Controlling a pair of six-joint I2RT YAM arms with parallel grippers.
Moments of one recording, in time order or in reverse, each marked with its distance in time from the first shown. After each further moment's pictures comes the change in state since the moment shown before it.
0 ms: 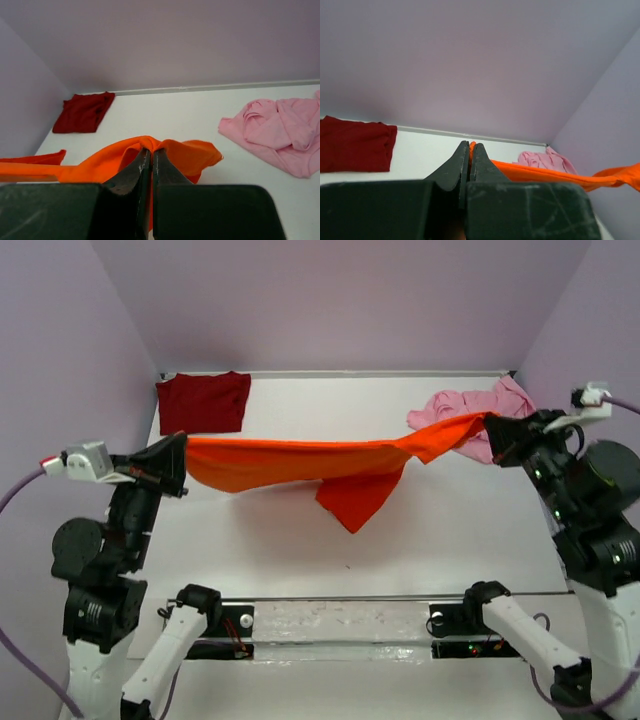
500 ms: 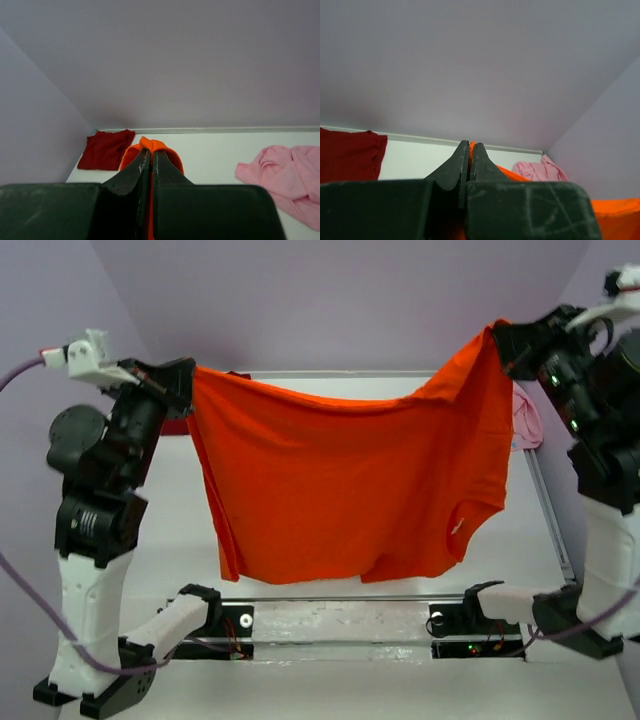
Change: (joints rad) left arm -0.007 0.353 0.447 -0.138 0.000 -0.059; right arm 0.000 0.320 0.648 -0.176 -0.032 0.045
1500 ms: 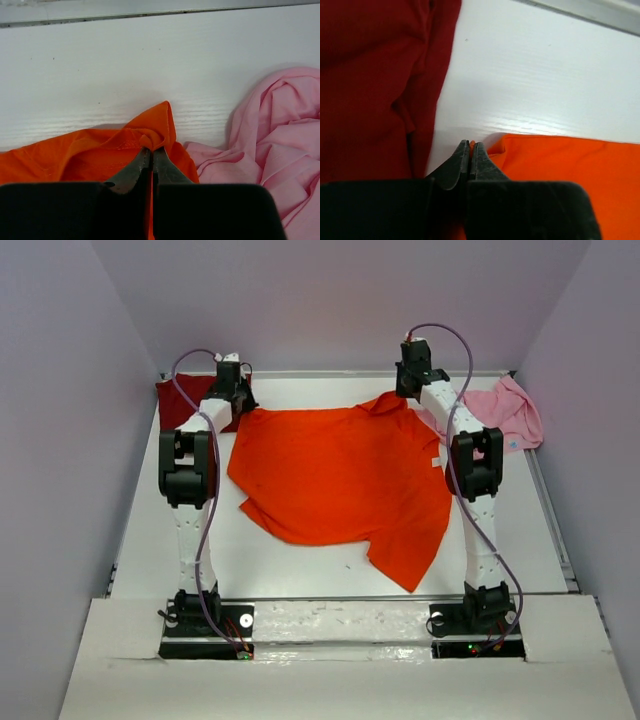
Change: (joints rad) left arm 0.195 1.376 0.173 0.313 0.086 0.099; right arm -0.051 1.285 0.216 0.227 0.215 -0.166
